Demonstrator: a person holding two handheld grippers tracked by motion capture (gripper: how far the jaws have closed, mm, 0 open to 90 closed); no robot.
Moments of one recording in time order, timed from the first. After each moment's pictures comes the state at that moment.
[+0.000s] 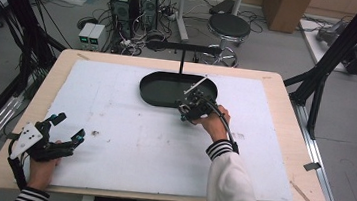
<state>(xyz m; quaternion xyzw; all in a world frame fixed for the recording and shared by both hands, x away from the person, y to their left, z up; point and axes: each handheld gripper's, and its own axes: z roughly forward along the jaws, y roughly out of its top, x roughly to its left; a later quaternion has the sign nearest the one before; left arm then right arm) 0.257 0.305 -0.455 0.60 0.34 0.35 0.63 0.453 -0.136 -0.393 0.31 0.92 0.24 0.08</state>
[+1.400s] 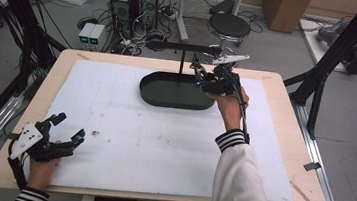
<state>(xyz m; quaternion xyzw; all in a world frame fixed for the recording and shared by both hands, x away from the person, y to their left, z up) 0.257 0.305 -0.455 0.60 0.34 0.35 0.63 0.452 -0.181 -0.305 0.36 0.81 0.42 0.19</state>
